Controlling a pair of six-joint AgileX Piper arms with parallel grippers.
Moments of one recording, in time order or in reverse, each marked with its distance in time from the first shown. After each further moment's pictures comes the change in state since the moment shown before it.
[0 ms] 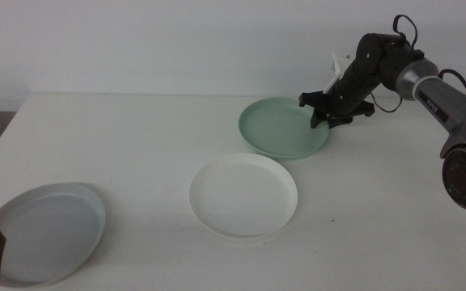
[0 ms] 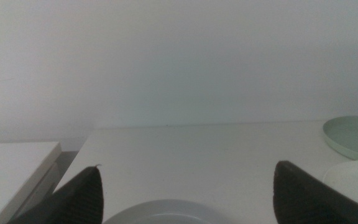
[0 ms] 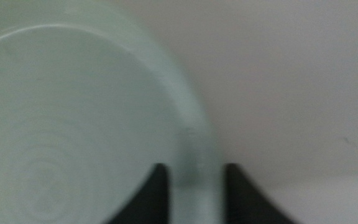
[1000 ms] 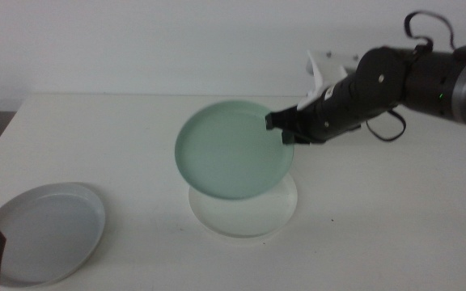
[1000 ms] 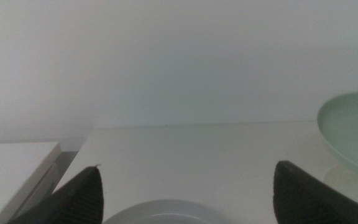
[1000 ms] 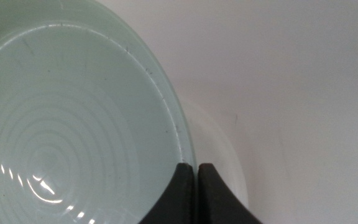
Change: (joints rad) left arm 0.000 0.000 0.000 0.000 0.000 0.000; right arm 0.256 -0.725 1.005 0.076 -0.506 -0.072
